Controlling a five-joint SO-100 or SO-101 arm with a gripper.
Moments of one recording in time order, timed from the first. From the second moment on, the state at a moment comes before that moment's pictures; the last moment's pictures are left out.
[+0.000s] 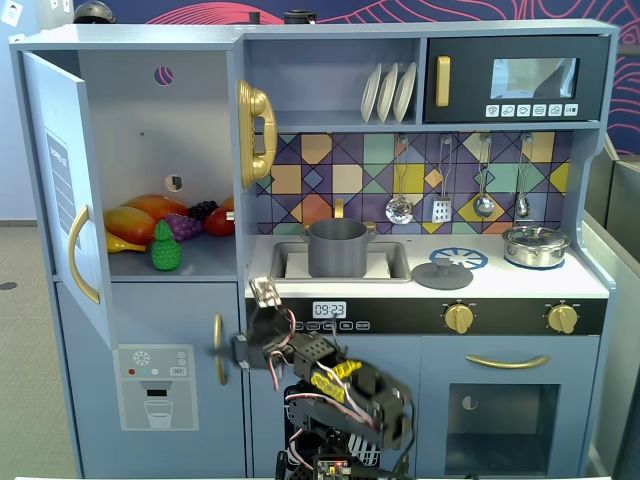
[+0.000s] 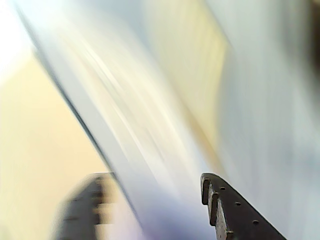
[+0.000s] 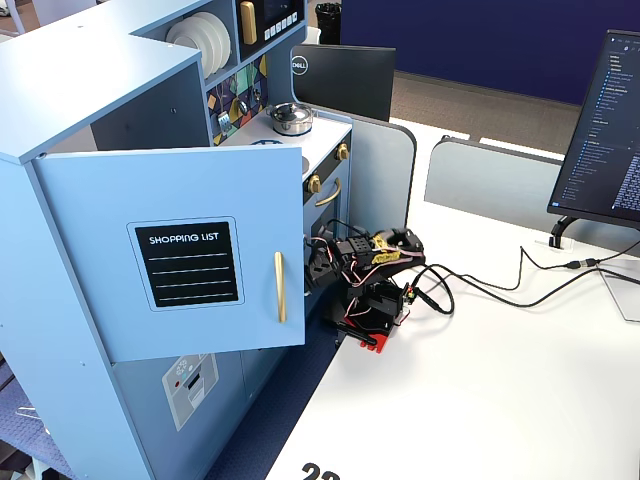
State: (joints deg) arm -49.3 174.1 168.8 11.3 -80.4
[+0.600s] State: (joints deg) arm -48.4 133.6 134.7 -9.1 -89.4
